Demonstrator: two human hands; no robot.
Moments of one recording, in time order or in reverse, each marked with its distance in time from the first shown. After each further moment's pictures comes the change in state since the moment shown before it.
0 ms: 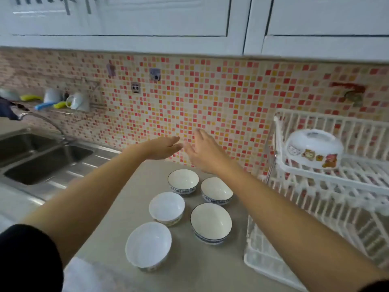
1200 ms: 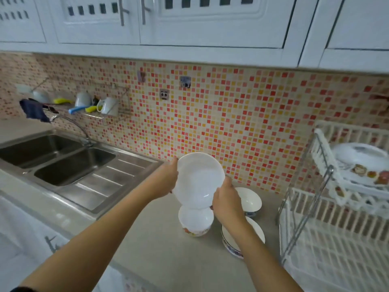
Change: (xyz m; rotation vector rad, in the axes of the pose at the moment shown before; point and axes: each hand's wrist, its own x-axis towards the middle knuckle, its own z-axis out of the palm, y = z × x) left_hand -0.101 -0.063 0.026 -0.287 0.210 -0.153; right_hand -0.037 -0.060 0.102 0.364 0.147 0.368
